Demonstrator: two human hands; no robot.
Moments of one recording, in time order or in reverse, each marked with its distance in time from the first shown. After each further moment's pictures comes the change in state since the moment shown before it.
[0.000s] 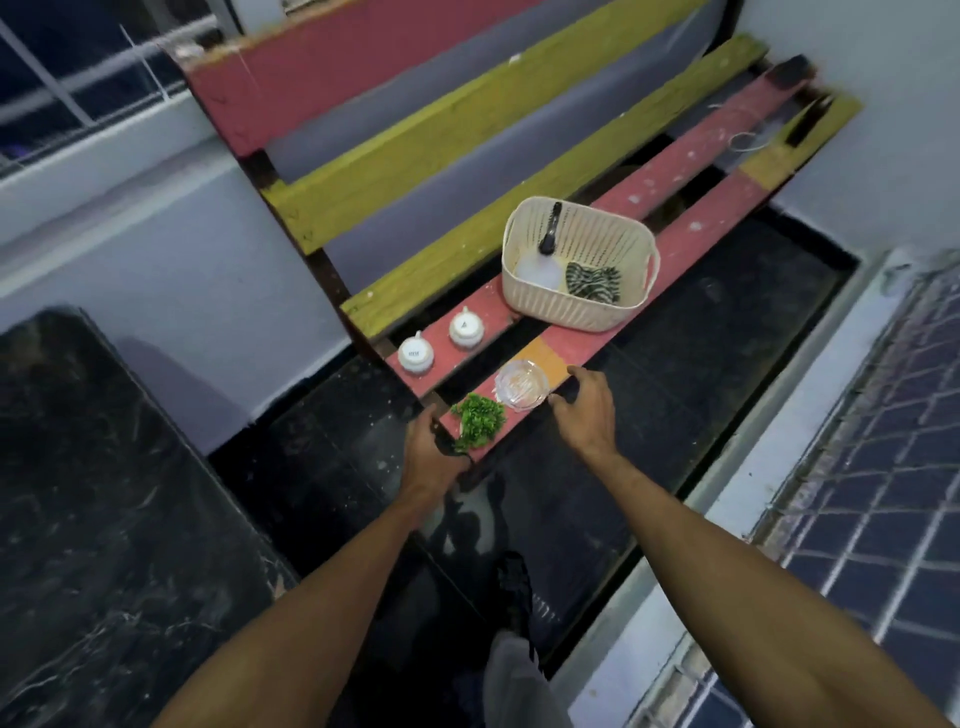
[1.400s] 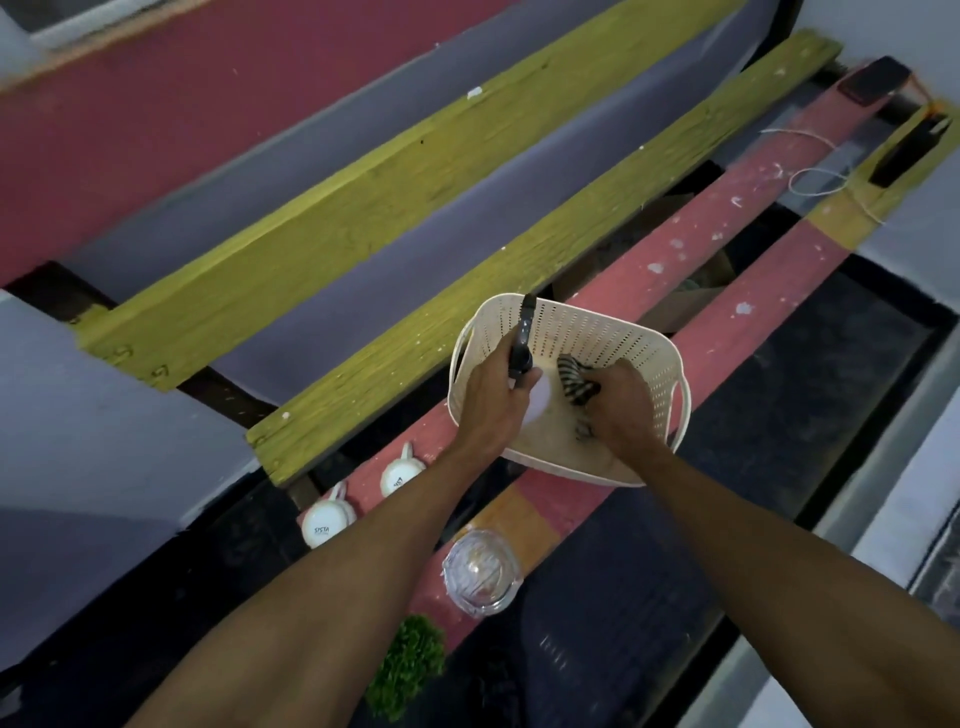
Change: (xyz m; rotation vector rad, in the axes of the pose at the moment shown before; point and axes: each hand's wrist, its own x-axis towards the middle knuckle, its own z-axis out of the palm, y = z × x) left_hand 0.317 0.182 0.159 0.089 0.015 0.352; right_hand 0.356 0.028 -0.006 -0.287 -0.045 -0.162
